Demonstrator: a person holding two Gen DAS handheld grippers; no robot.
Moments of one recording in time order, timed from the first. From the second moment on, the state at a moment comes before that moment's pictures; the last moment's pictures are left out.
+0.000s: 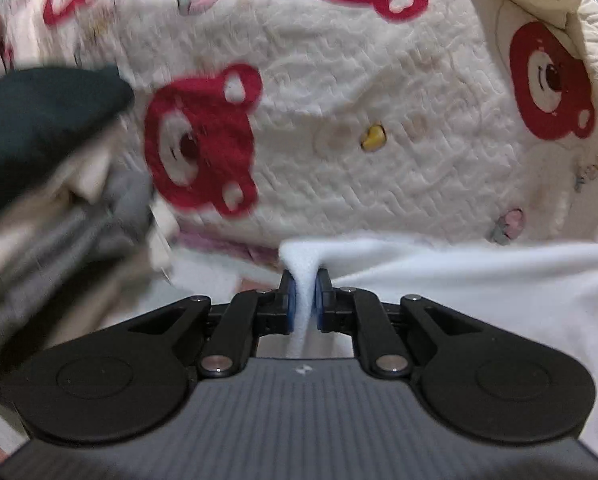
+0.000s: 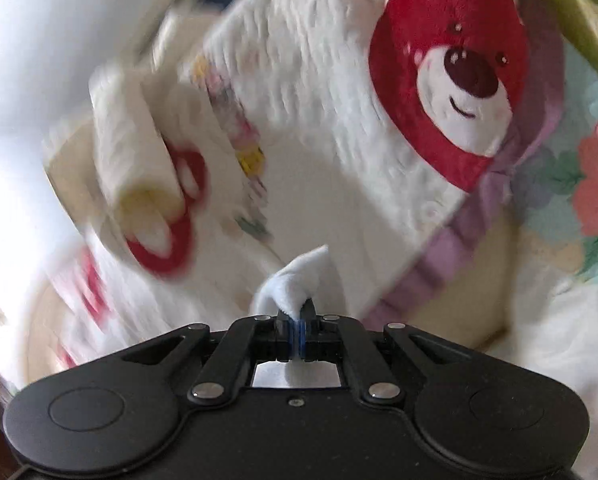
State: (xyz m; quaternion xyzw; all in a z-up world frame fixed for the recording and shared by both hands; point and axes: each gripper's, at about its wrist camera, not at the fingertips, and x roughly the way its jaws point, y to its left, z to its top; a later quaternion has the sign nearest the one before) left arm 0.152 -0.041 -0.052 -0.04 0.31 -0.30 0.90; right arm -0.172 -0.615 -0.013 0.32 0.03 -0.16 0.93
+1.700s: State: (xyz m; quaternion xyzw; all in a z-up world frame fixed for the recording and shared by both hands) left arm 0.262 -0.210 -0.030 0.17 0.21 -0.21 0.94; right arm -0.101 -0.635 -0.033 0.26 0.11 -0.21 0.94
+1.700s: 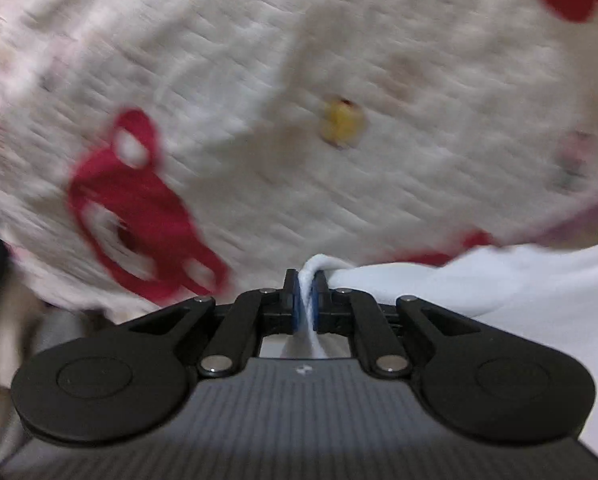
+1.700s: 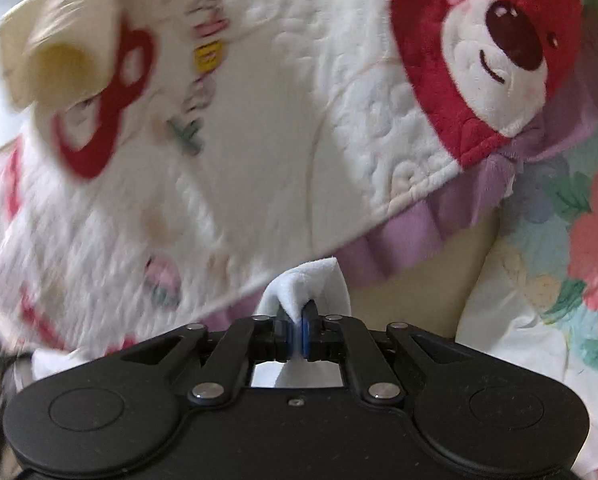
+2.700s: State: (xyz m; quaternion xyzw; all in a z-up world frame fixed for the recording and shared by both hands) left arm 0.065 0.062 -0.069 0.00 0.51 -0.26 0.82; right arm -0.330 -0.468 -0.168 0.39 0.29 -0.32 0.81
